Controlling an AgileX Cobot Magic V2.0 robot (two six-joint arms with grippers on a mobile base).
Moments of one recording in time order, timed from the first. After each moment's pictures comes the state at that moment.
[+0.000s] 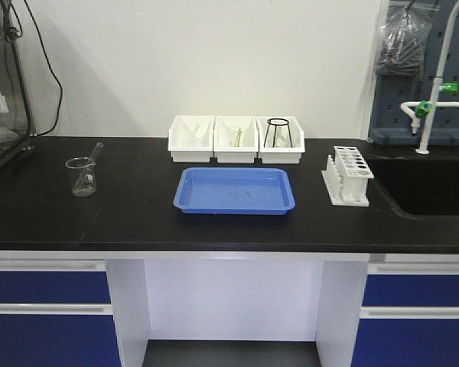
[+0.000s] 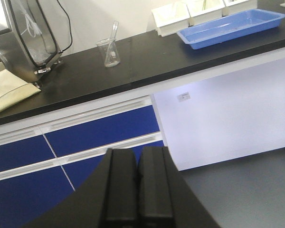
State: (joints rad) left arm -0.02 -0.01 0.03 -0.04 0.20 0.22; right arm -0.07 -0.01 0.03 0.06 0.09 -0.12
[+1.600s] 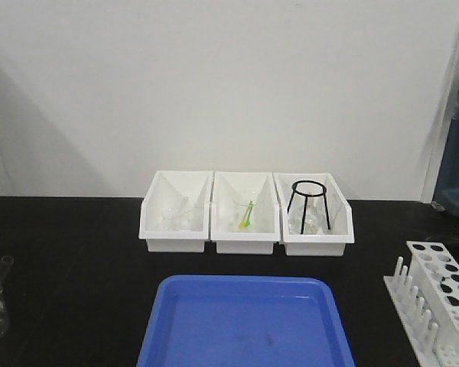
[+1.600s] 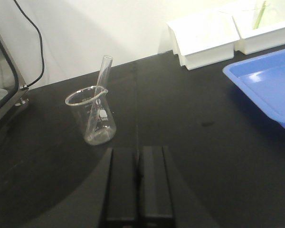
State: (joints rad) left arm -0.02 -0.01 0.03 -0.04 0.20 0.22; right arm -0.07 -0.01 0.03 0.06 0.09 -0.12
